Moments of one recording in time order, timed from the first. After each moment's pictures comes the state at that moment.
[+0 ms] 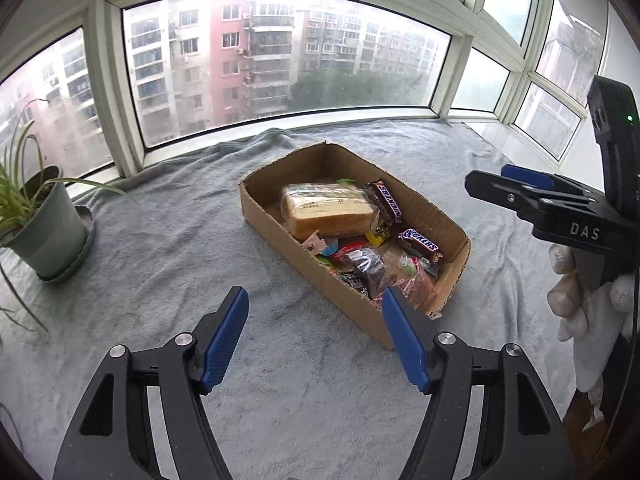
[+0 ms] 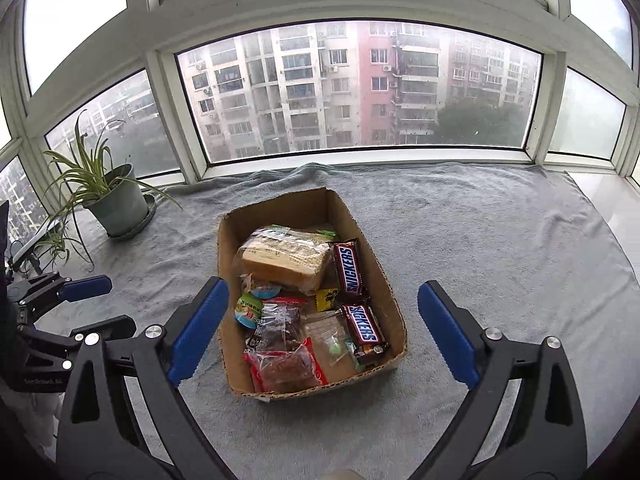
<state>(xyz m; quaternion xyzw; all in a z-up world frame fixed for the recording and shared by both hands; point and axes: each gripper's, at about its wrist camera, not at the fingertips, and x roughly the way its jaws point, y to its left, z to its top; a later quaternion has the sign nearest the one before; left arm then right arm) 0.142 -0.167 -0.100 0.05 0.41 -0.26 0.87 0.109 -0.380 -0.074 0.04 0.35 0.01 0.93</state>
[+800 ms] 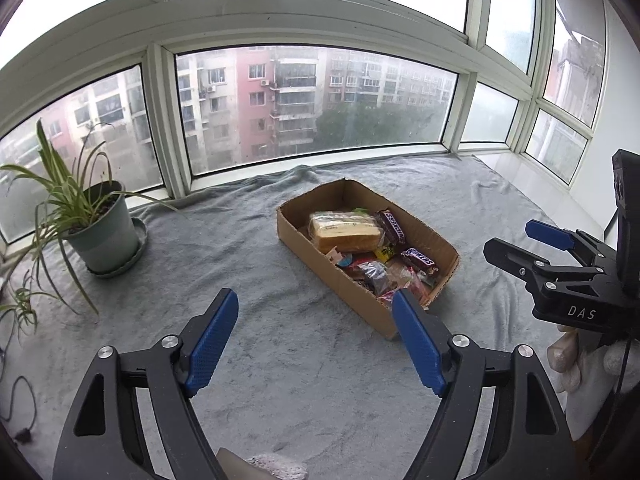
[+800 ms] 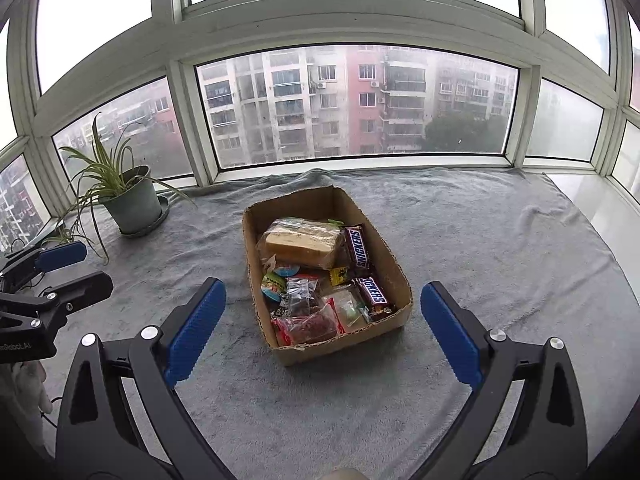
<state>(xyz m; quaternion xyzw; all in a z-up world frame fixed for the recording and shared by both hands) 0.085 -0.135 -0.058 0.04 0.35 -0.22 0.91 0.040 -0.346 -0.059 0.03 0.33 -0.02 0.94</state>
